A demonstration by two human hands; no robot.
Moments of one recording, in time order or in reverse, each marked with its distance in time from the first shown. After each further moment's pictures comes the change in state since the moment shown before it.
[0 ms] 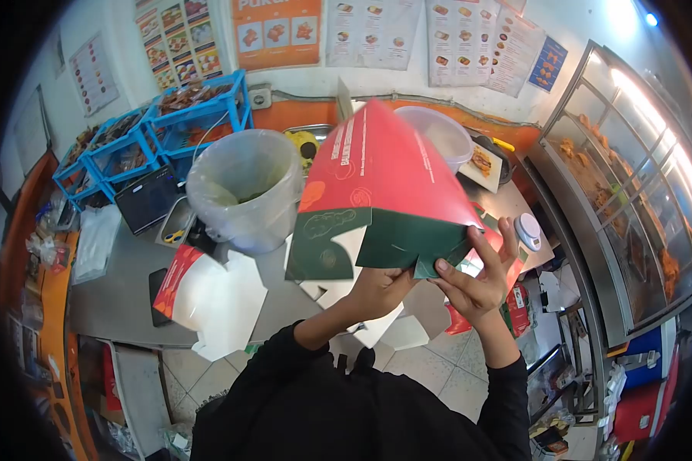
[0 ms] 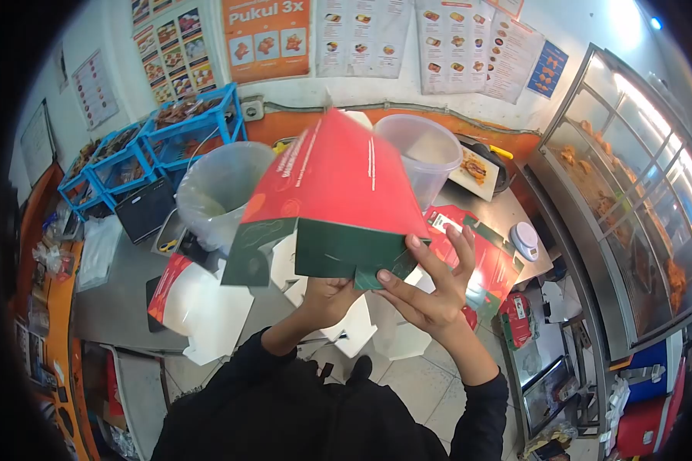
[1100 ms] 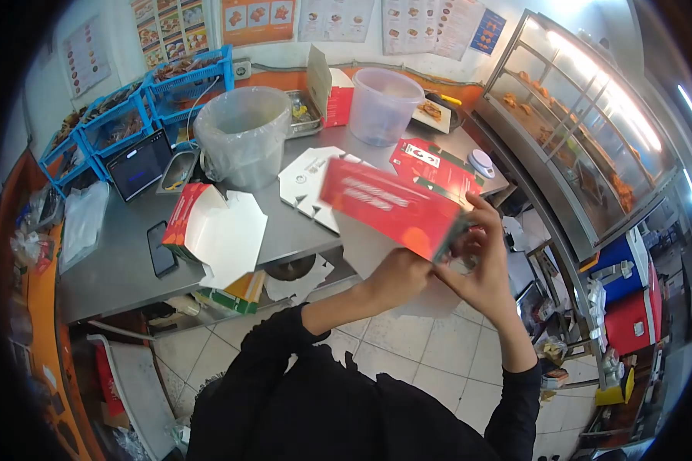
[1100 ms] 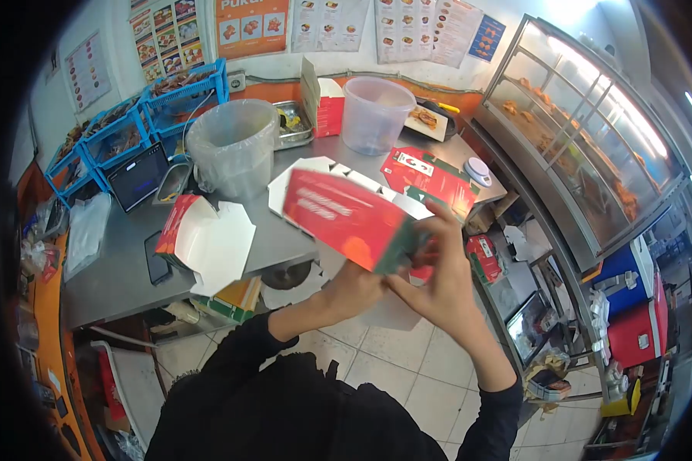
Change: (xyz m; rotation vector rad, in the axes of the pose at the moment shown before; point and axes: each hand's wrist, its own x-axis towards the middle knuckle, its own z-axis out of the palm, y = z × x) left_hand -0.158 0.088 0.077 0.493 -0.222 0.266; right_hand -0.006 -0.213 -0.134 0.040 -0.317 0.399
